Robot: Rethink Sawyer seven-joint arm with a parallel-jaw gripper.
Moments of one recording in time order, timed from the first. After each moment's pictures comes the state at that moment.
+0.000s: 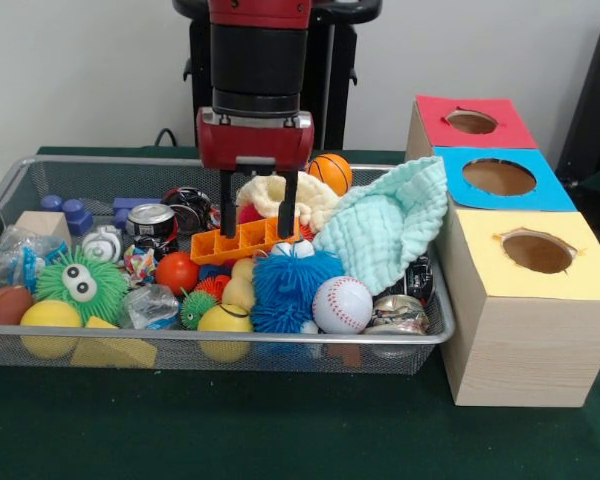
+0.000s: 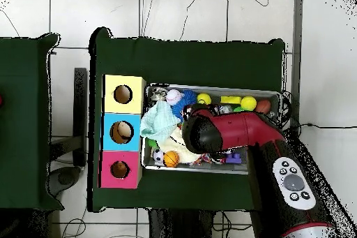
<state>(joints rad) -0.54 -0.68 0.34 1.69 -0.61 0.34 1.83</state>
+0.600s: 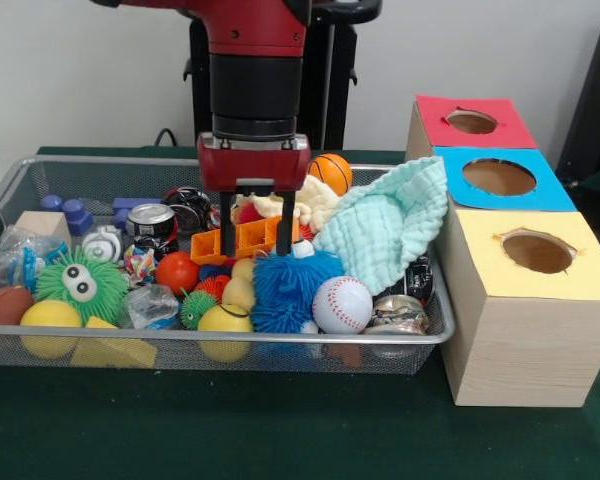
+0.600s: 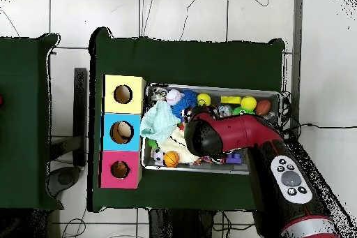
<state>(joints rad) -0.56 -0.65 0.34 1.69 -0.65 0.30 1.83</state>
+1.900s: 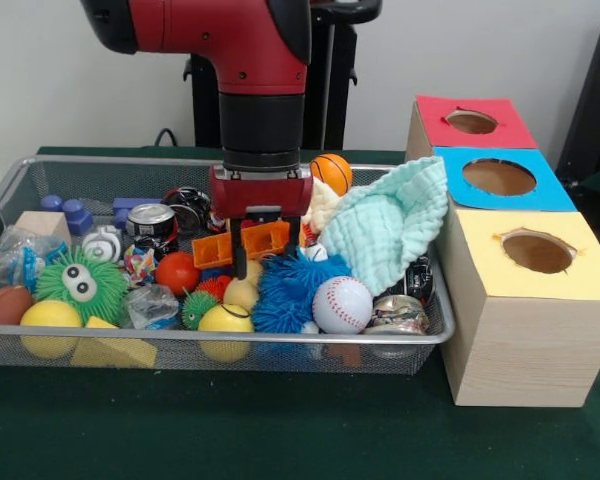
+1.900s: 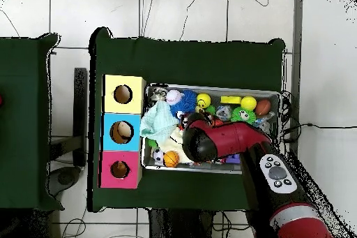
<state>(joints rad) -0.51 -0.55 0.26 1.69 -0.67 0.16 1.83</state>
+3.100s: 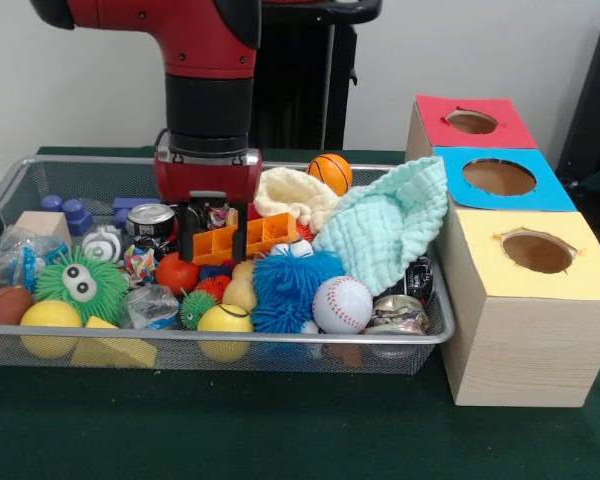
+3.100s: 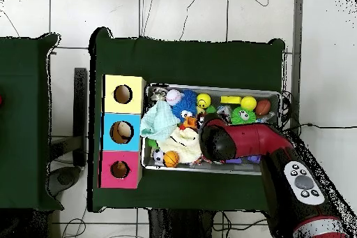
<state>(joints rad) -0.61 -0.59 0.30 1.69 -0.65 0.27 1.83</state>
